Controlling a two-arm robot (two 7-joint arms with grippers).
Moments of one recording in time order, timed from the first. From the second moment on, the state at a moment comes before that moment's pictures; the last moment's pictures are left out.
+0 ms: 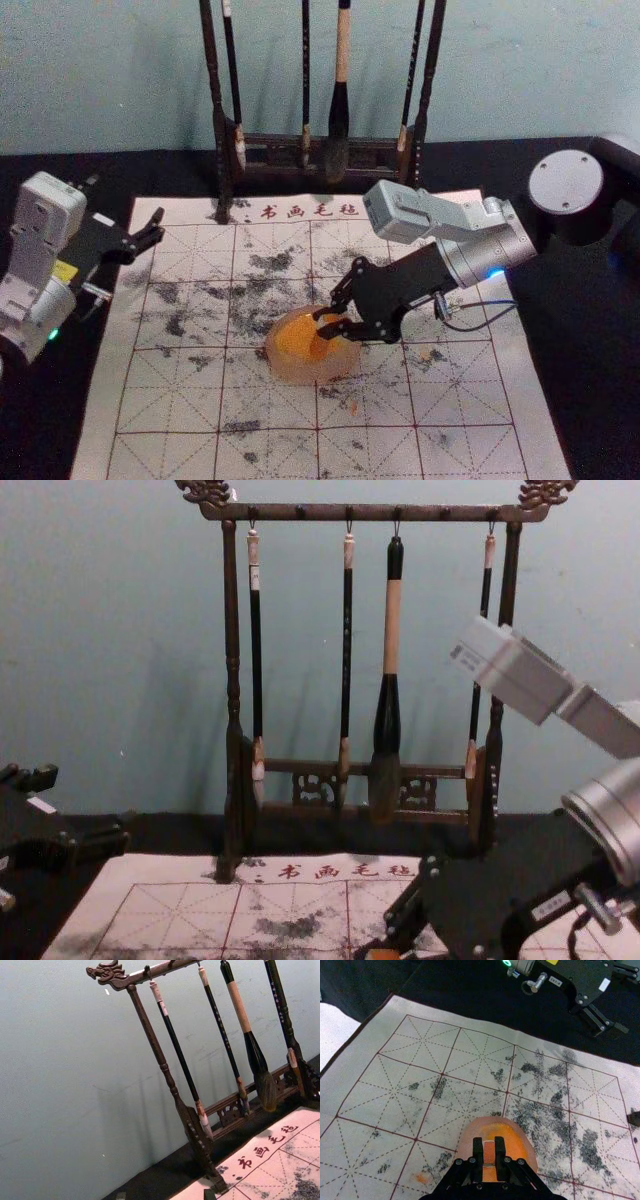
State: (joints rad) left arm -0.20 0.60 0.45 -1.41 -0.25 -0.12 0.03; right arm 0.83 0.47 -0.97 -1.09 0.26 -0.10 1.16
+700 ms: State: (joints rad) left arm -0.20 0.60 0.45 -1.41 -0.25 -0.12 0.03; right arm 0.88 0.38 -0.98 -0.97 0.26 -0.15 1.17
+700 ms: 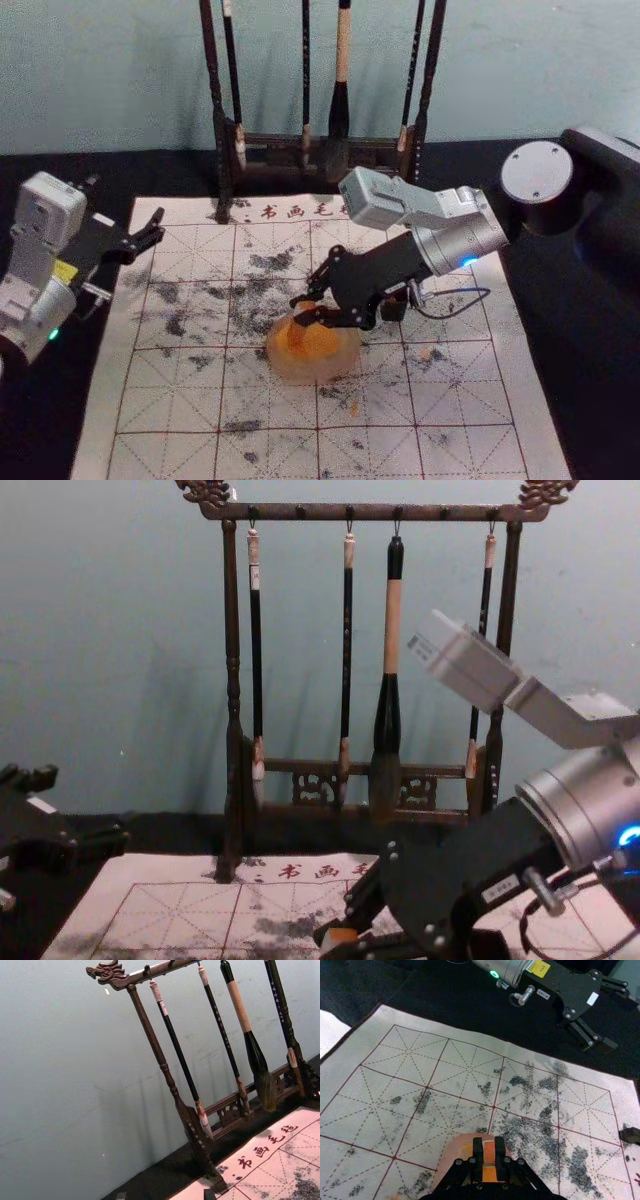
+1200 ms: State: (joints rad) left arm -0.20 0.60 0.45 -1.41 -0.25 -0.12 0.03; right arm 0.89 0.36 -0.97 -0.93 0.24 -0.16 1.15
